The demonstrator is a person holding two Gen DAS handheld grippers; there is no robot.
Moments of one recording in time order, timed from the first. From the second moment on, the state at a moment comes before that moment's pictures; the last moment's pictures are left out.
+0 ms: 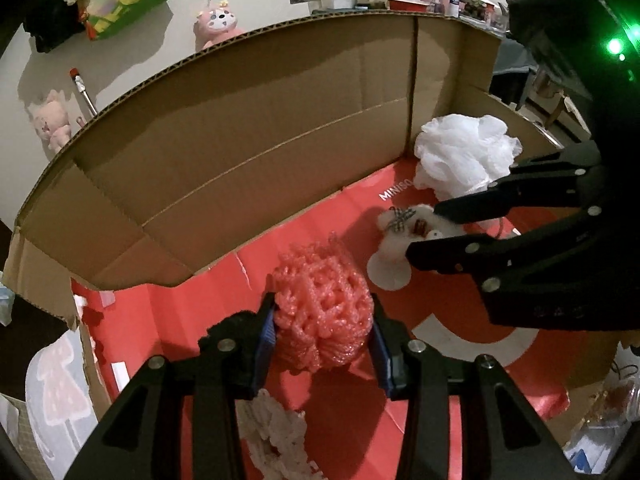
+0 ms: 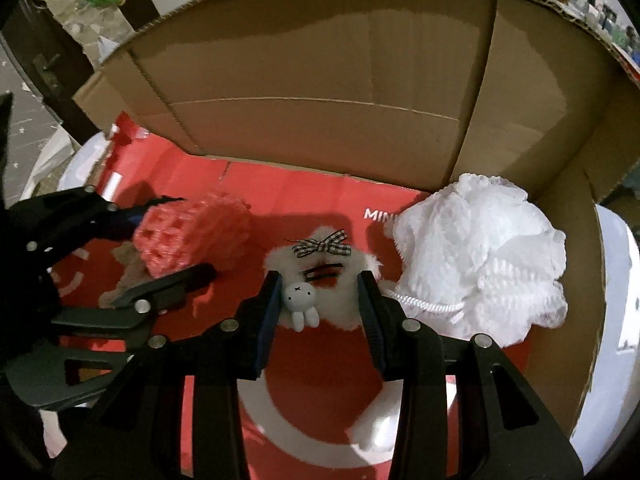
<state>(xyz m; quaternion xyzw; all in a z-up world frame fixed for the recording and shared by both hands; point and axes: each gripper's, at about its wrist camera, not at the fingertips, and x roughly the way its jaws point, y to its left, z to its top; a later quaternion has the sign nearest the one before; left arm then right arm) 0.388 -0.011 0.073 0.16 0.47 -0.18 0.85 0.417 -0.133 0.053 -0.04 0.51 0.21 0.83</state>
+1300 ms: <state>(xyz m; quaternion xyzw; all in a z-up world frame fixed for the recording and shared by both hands) 0.338 0.013 0.122 0.09 0.42 -0.18 0.88 0.364 -0.144 0.109 -0.04 0.46 0.20 0.86</state>
